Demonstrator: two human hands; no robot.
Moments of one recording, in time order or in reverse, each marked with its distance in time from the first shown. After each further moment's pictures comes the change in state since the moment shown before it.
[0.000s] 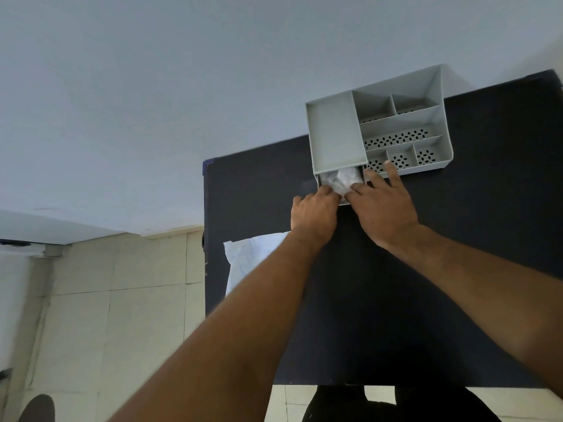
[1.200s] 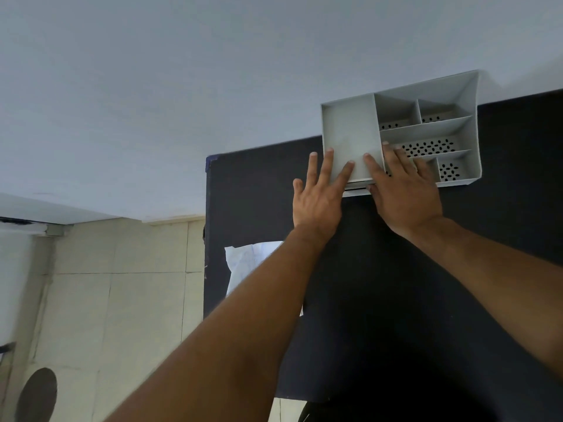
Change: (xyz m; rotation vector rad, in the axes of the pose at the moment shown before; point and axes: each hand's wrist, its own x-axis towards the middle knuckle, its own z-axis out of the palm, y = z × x) left_hand 0.043 -0.022 0.005 -0.051 0.079 -0.086; right_hand 0.055 0.037 0.024 0.171 0.189 0.106
